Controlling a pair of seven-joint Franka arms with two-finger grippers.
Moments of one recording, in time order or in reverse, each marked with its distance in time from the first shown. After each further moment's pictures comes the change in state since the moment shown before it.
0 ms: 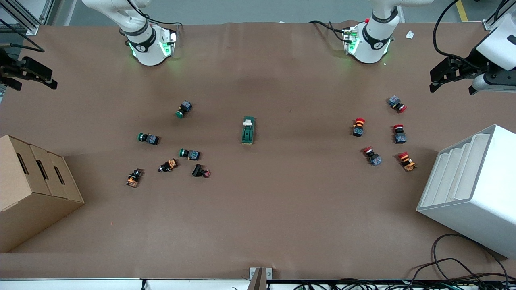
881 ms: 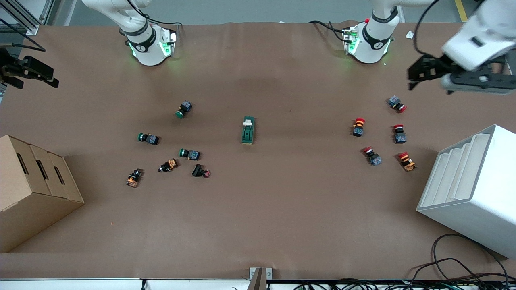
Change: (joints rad) left arm -0.021 0.013 -0.123 -0.031 0.000 -0.005 -0.114; right arm 0.000 0.000 0.000 -0.003 0.000 -0.019 0.000
